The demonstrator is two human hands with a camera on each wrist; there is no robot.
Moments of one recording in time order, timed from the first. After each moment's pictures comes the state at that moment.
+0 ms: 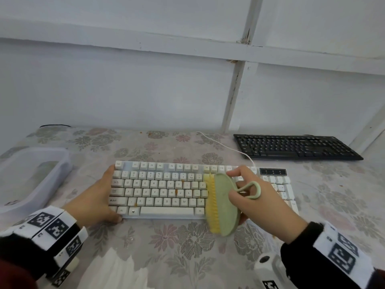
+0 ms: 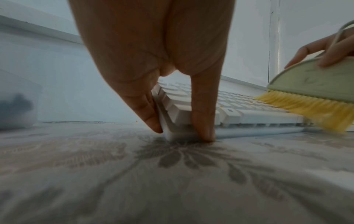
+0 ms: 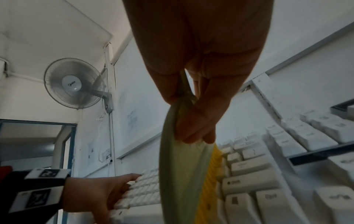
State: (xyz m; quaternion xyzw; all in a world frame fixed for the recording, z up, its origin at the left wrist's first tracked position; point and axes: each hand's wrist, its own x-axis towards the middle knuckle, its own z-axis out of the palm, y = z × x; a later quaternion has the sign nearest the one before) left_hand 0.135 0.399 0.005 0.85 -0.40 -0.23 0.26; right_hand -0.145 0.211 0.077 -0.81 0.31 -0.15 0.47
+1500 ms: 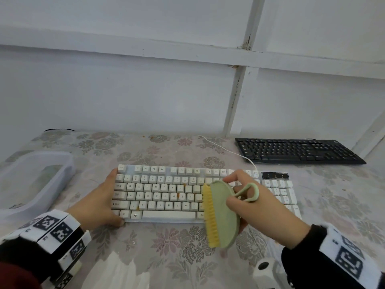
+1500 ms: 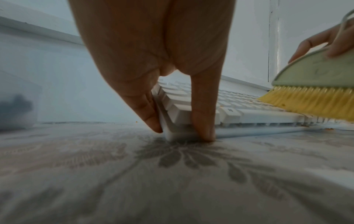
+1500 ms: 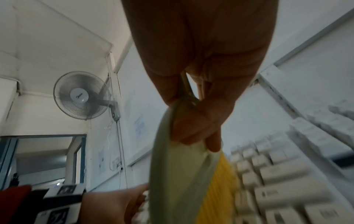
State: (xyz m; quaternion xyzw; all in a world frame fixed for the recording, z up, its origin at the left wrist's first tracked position) left_hand 0.136 0.400 0.005 0.84 -0.41 -0.24 0.27; right_hand -0.141 0.216 0.083 -0.80 0.28 -0.12 0.51
